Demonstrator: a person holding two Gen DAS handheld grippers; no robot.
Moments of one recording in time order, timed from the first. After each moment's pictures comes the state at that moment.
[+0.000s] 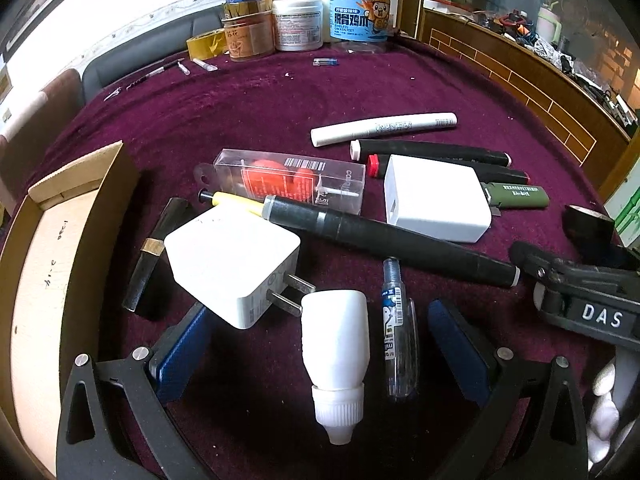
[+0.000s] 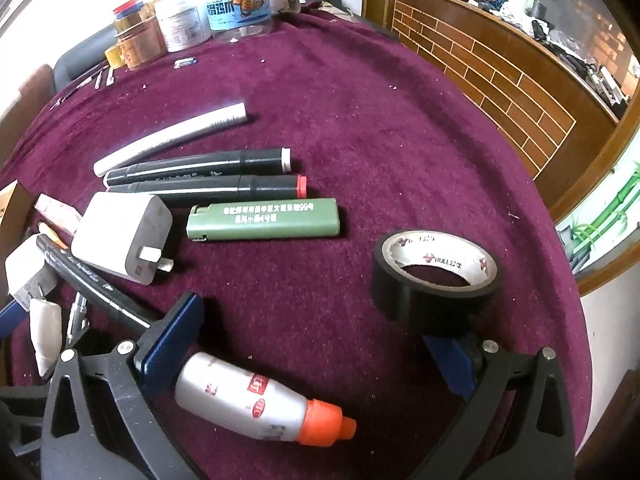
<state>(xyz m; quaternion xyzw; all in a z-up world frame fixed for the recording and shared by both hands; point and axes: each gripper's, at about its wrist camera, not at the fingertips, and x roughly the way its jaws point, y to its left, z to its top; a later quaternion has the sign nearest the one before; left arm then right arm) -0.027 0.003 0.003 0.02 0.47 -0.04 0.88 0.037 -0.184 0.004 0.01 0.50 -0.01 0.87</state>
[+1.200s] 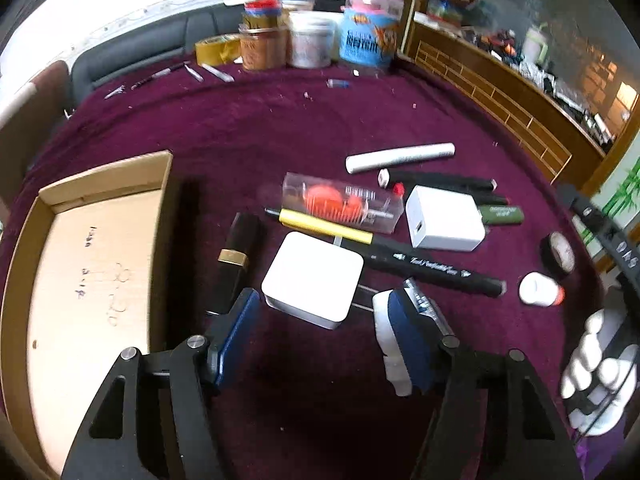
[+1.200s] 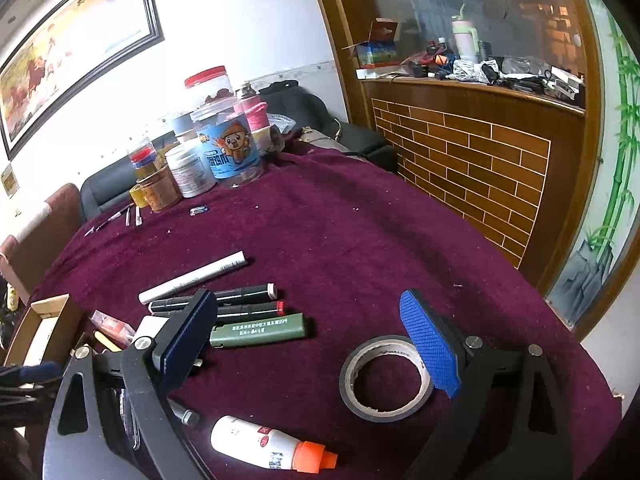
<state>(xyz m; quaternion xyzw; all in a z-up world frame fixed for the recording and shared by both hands) -0.033 0.060 0.032 0.00 0.47 -0.09 0.88 -0.014 -0.230 0.053 0.12 0.28 -0.01 0.95</state>
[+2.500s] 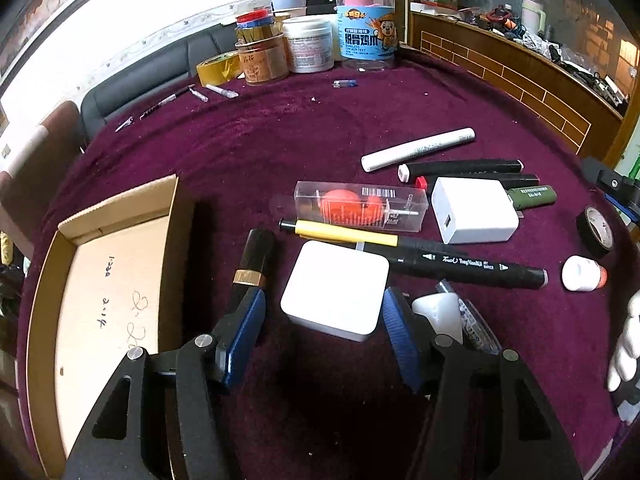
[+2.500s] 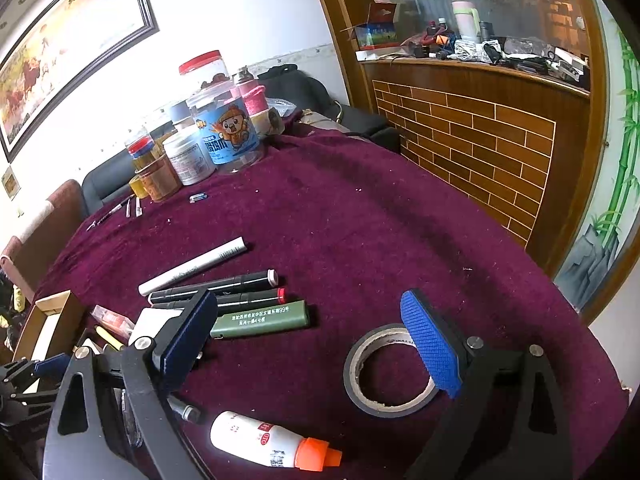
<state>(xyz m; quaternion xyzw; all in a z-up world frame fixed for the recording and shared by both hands) -0.029 0.050 0.029 0.08 0.45 -0.06 0.89 -0.007 -0.232 0.042 0.14 0.31 0.00 0.94</state>
